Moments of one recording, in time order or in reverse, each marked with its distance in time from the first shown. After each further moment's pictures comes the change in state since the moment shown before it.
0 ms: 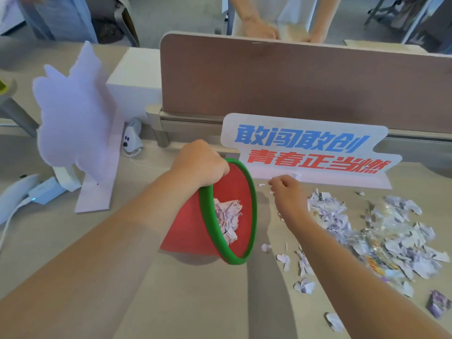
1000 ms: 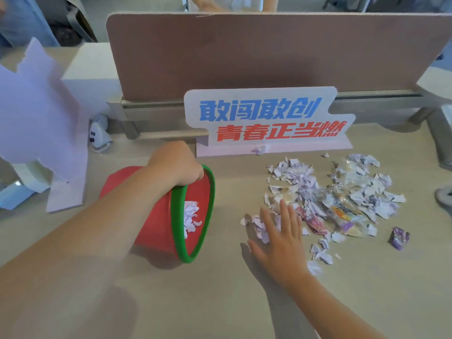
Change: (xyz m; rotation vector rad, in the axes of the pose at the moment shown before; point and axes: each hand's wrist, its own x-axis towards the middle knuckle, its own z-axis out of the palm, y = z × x) left_hand -0.033 0.004 0.036 0.276 -0.088 0.068; right_hand -0.129 0.136 -0.031 -0.793 0.012 -0.370
